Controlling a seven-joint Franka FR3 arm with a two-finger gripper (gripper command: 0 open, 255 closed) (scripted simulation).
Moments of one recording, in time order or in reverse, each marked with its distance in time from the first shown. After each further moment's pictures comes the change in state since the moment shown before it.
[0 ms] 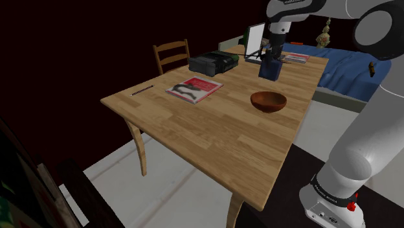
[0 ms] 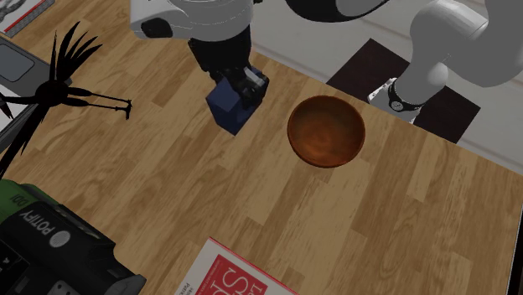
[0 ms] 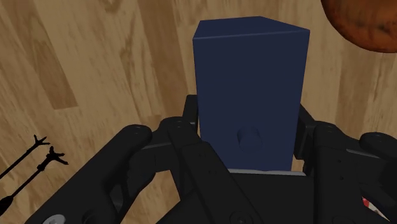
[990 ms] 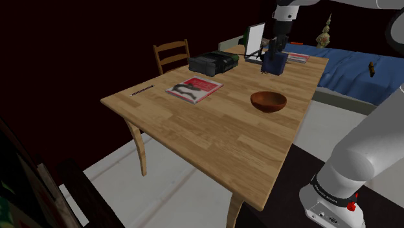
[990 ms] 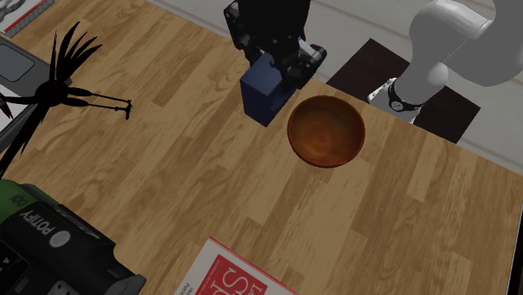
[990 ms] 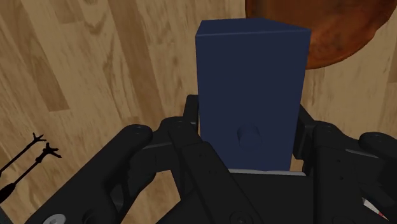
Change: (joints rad) arm 0.041 -0.171 0.051 -0.033 -0.051 -0.130 0.097
